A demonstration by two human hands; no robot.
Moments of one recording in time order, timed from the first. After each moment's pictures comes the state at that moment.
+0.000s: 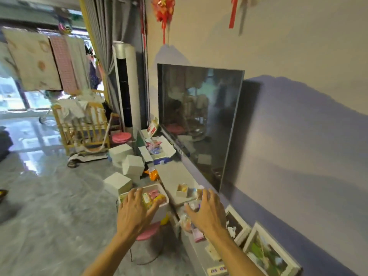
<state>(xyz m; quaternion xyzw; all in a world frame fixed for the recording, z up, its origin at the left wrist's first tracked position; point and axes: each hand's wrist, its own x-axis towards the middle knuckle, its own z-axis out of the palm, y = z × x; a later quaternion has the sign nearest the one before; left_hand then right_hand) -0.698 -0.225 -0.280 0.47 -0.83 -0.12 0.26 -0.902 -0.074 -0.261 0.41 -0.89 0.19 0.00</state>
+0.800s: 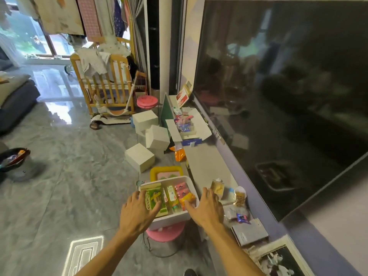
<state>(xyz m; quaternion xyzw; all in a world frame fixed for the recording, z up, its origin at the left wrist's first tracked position) -0.732 -0.556 -0.419 0.57 -0.80 -0.17 0.10 -0.957 -0.458 -0.388 0.45 -0.88 0.09 -0.13</state>
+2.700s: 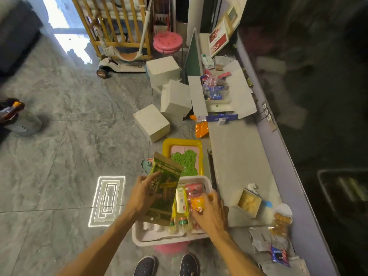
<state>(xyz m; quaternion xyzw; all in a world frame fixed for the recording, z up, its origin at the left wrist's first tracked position) -0.849 -0.830 -0.636 0.59 -0.68 -0.42 0.09 -1.088 -0.706 -0.645 0.54 -0.82 0.01 -0.20</state>
